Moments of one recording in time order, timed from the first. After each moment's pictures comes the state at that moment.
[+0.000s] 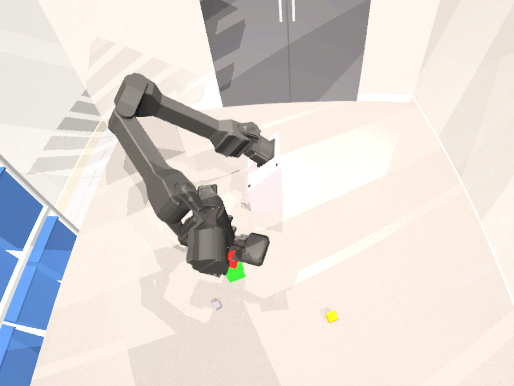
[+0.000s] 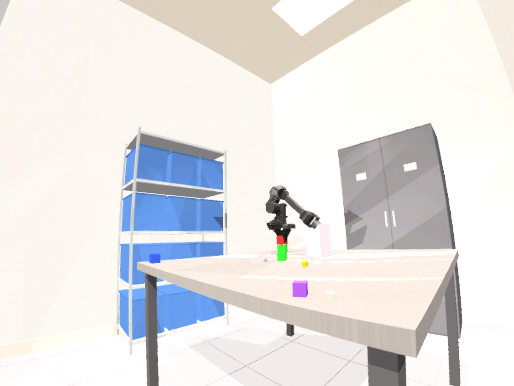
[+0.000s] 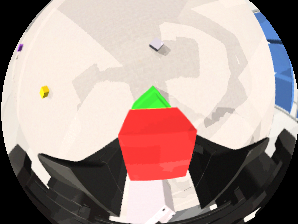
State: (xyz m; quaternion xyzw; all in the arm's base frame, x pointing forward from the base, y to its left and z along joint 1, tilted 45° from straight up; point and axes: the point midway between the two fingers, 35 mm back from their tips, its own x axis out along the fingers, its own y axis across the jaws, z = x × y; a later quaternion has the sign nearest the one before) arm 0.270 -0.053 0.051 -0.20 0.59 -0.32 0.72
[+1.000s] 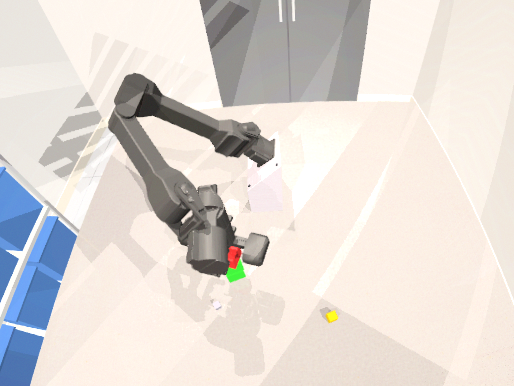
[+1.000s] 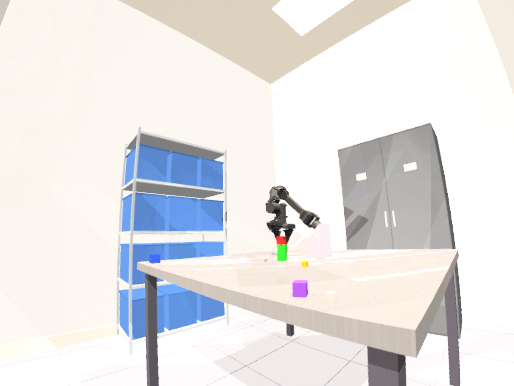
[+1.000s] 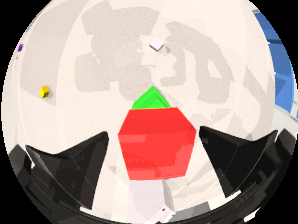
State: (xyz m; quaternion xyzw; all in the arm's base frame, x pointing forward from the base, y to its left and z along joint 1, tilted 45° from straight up) arm 0.270 -0.053 0.051 -0.20 0.59 -0.32 0.72
